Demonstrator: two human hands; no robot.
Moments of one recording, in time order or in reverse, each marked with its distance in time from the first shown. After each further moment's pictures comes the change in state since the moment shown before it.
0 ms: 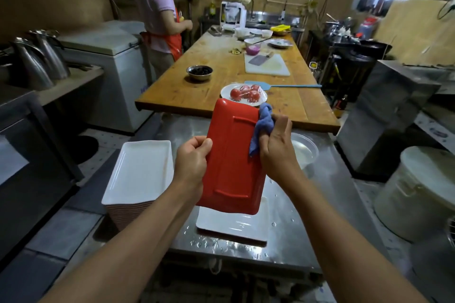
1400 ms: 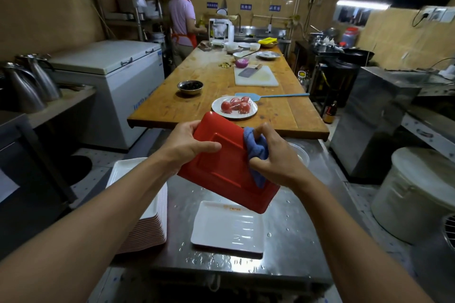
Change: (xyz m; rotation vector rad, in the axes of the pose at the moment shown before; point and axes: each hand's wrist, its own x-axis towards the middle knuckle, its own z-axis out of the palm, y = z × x) left_hand 0.039 0.052 0.003 0.411 -0.445 0.131; right_hand 0.005 -0.011 -0.047 -0.202 -0.265 -0.101
